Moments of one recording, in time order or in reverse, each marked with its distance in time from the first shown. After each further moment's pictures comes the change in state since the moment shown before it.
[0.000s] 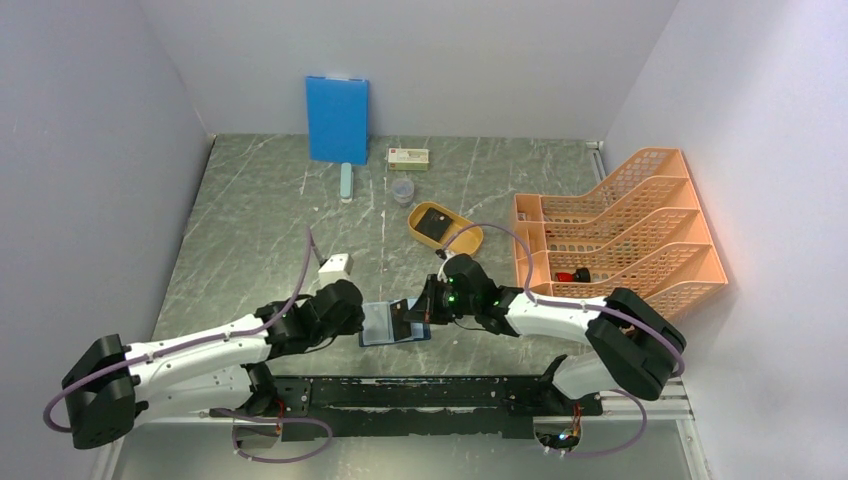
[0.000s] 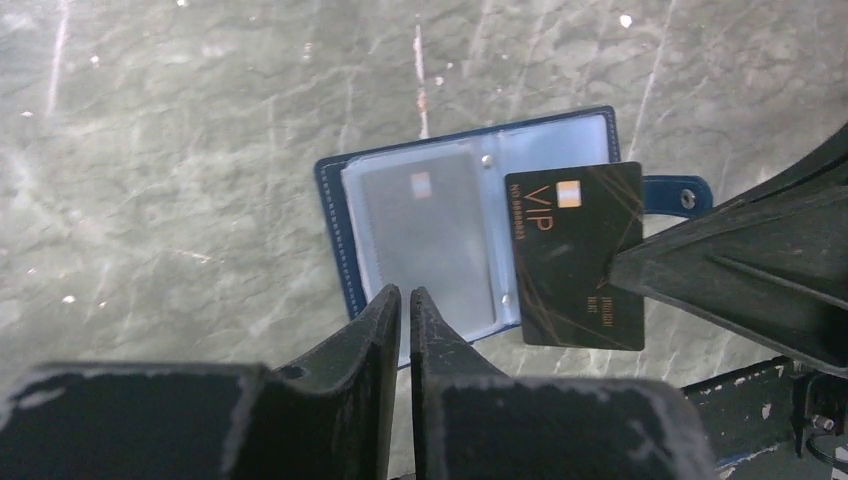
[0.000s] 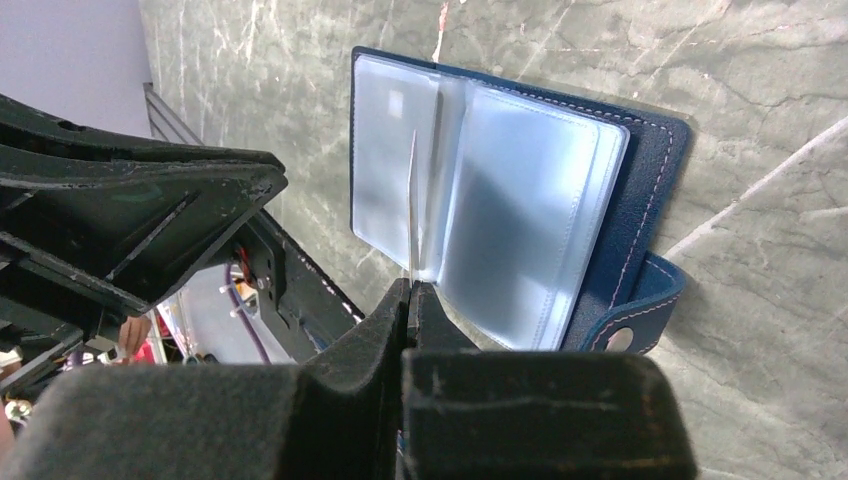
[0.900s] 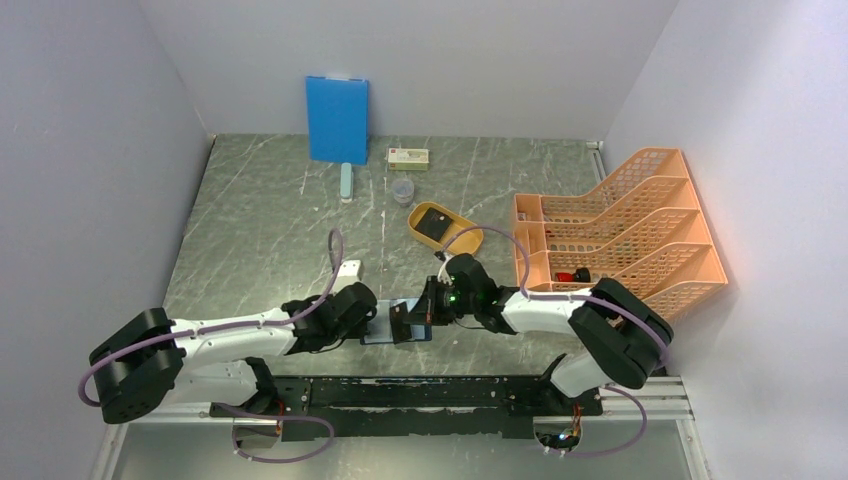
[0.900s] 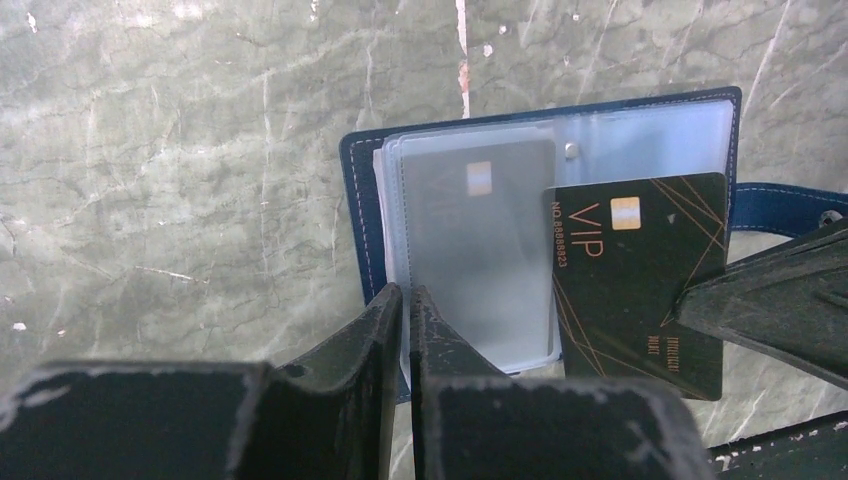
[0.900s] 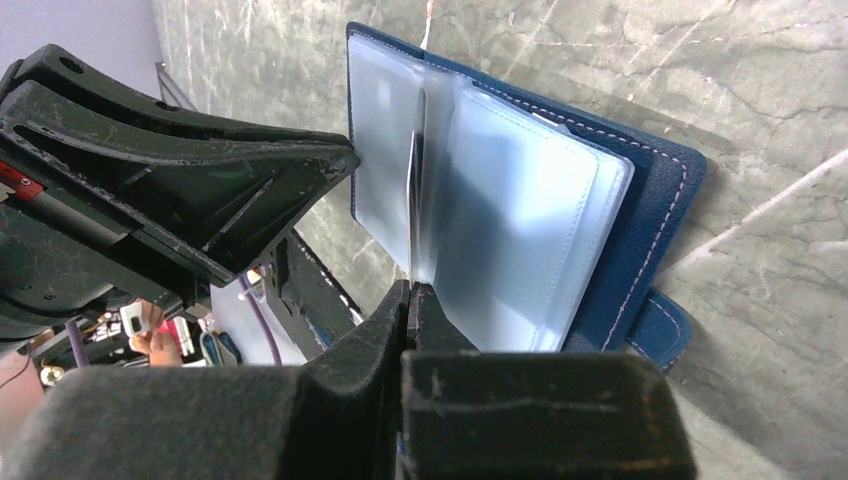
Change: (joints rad) left arm 0.005 0.222 -0.018 0.135 0.014 0.016; right arm -0.045 0.079 -0.028 0.104 -0.103 -0.002
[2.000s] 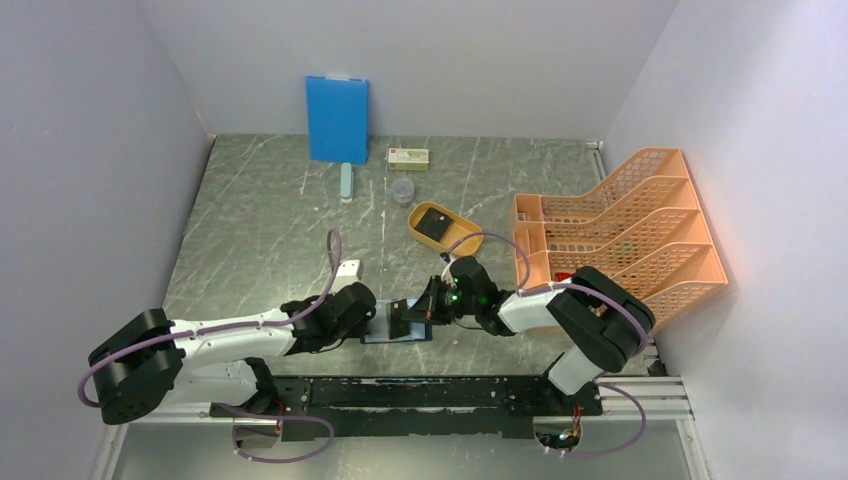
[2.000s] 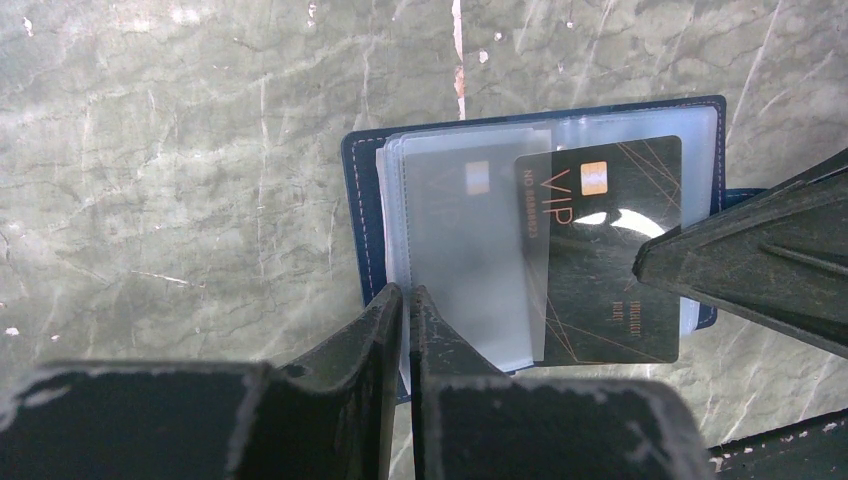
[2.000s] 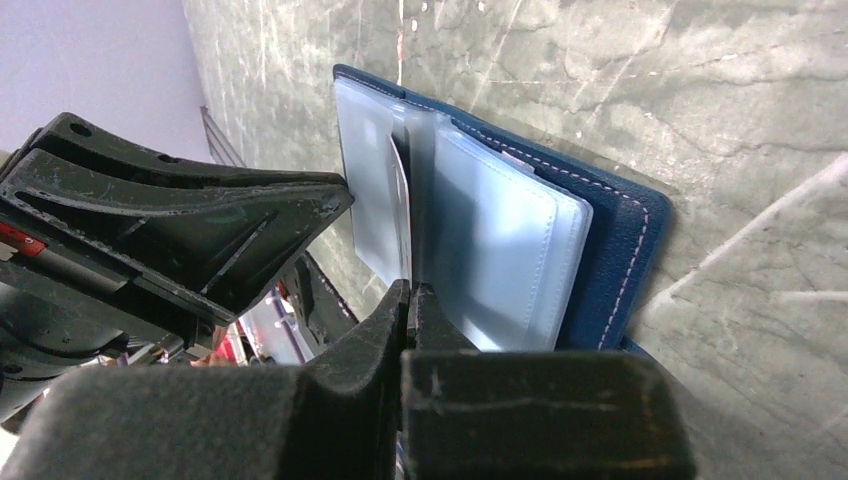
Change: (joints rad) left arm 0.005 -0.006 -0.011 0.023 0.001 -0.006; right arm -0.037 0.120 -0.051 0.222 -0.027 0.109
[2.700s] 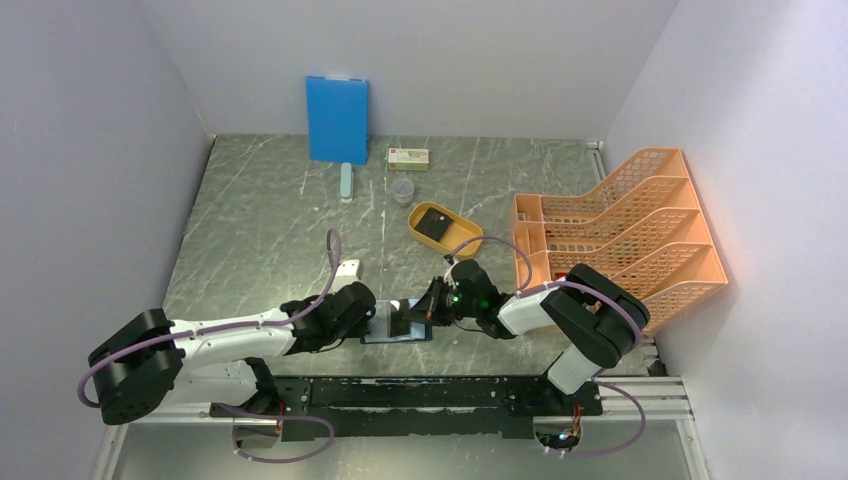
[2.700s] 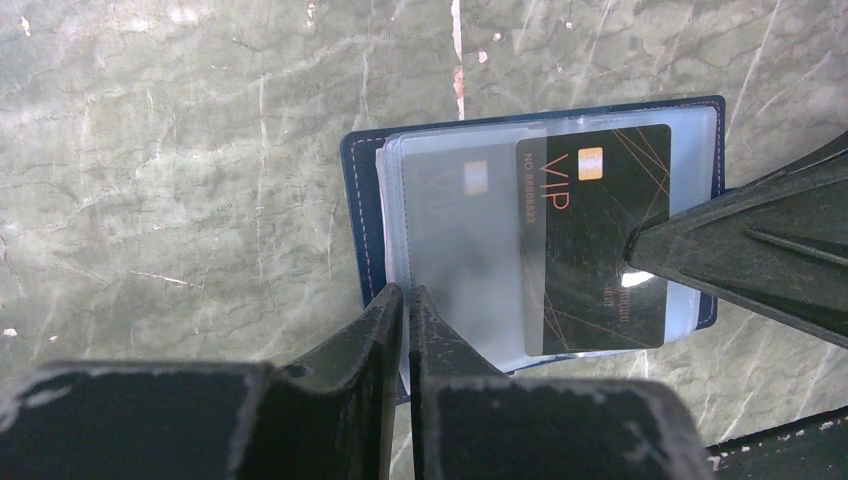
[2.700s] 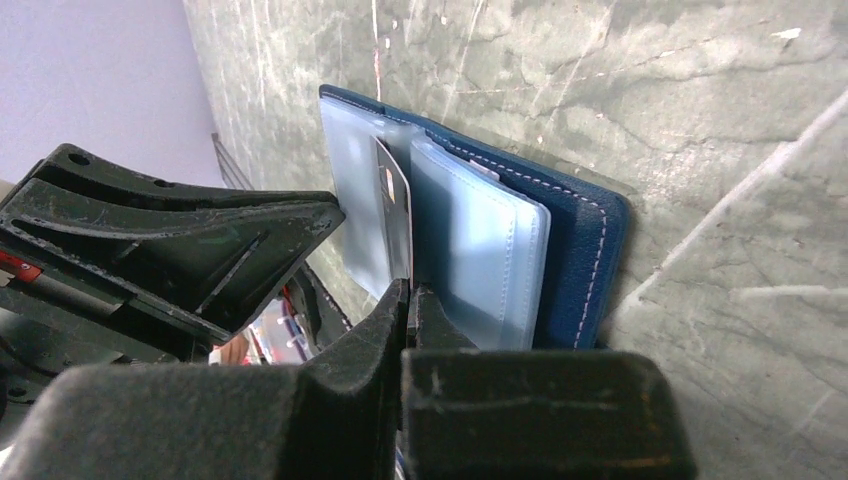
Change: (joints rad) left arm 0.000 -0.001 0.000 0.000 0.007 0.000; right arm 0.000 0.033 -0.036 0.087 0.036 0.073
